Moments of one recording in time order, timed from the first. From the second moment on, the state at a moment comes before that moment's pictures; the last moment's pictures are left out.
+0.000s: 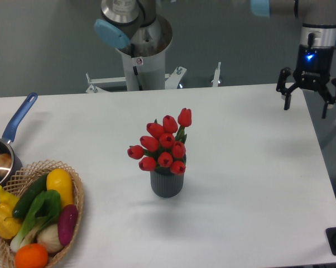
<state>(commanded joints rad) 3.12 -1.80 -1.76 -0.84 0.95 1.70</state>
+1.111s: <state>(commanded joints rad) 2.92 -1.84 -1.79 -0.90 0.86 1.70</state>
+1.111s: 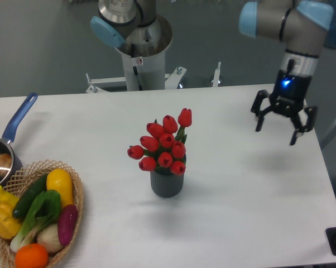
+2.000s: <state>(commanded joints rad) 2.87 -1.73 -1.84 -1.28 0.76 1.70</state>
